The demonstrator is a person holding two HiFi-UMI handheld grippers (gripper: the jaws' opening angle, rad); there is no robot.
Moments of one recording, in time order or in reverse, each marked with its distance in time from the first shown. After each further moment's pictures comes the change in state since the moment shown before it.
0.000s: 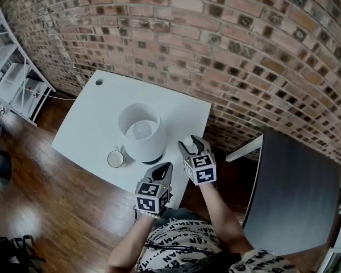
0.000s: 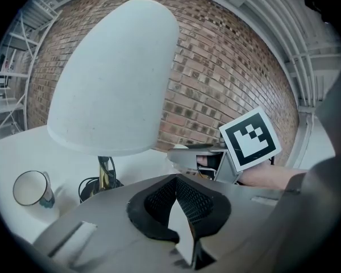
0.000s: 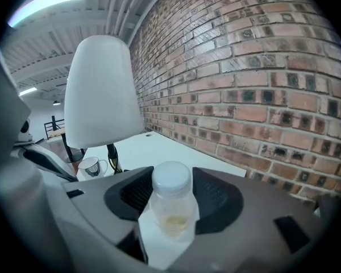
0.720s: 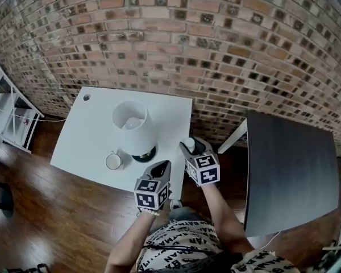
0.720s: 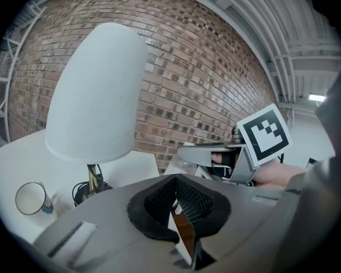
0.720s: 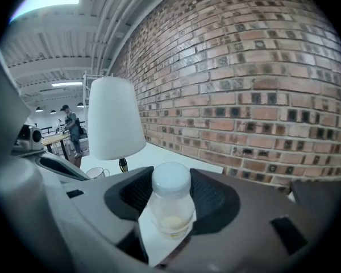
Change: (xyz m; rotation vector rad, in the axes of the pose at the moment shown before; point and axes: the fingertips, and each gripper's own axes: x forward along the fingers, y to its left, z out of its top) left arm -0.033 -0.036 0.005 0.092 0.021 -0.146; right arm -0.090 0.002 0.007 0.083 -0.063 -0.148
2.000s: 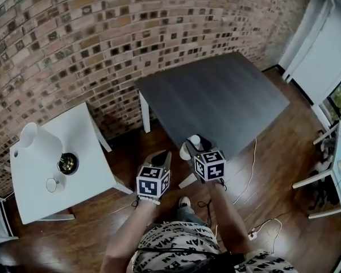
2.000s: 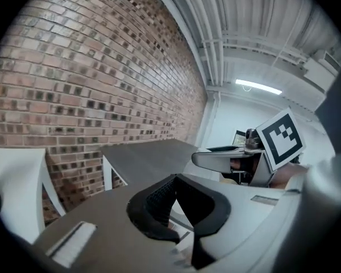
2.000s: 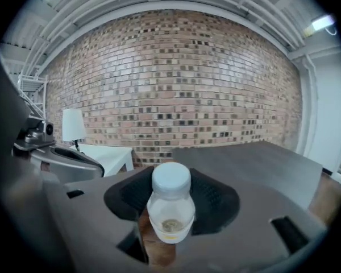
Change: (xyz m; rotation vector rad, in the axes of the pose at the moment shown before) left arm -0.010 -0.372 -0.108 0.324 0.181 -0.623; right arm -0.430 -0.136 -0.169 0.299 0.004 -0.690
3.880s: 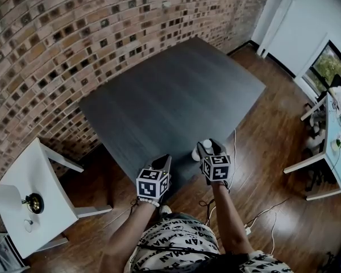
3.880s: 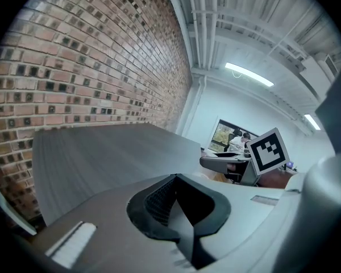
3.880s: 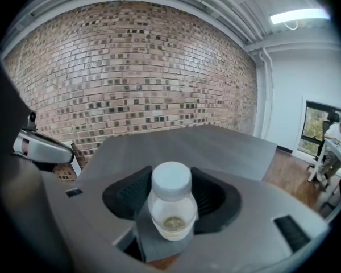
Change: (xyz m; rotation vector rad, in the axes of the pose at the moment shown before) left arm 0.257 -0.160 -0.013 0.027 0.152 -0.195; right arm -0.032 -0.346 -0.122 0.184 0.084 -0.326
